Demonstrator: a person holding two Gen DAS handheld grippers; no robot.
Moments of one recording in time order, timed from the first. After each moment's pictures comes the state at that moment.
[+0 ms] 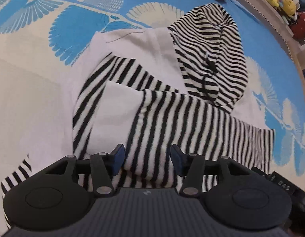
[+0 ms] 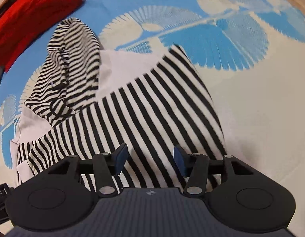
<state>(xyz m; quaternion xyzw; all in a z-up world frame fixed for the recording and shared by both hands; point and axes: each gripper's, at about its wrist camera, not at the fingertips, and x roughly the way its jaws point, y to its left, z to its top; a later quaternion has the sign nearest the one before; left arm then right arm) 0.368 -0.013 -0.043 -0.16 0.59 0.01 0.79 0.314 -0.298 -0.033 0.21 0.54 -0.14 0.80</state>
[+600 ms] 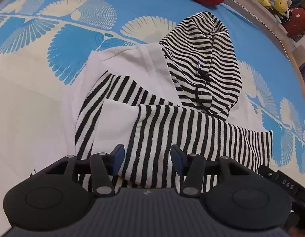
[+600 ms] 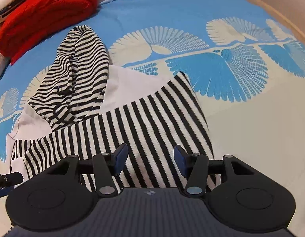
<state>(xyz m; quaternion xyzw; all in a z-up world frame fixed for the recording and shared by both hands) 0.369 -0.013 -0.027 -0.13 0.56 0.01 0.82 0.316 -0.295 -0.014 0.15 0.51 -0.13 0.84</state>
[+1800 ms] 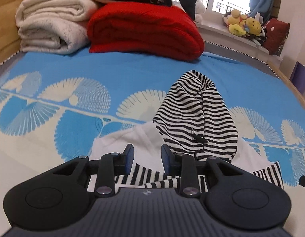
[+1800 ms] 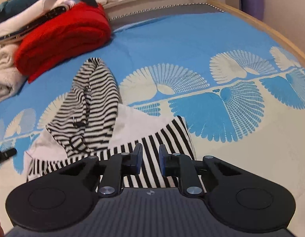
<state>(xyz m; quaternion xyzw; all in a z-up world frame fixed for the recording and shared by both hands) 0.384 -0.019 0.020 -0.03 0.38 0.00 0.92 0.314 -0.328 0.042 0.14 0.45 -0.09 0.88</state>
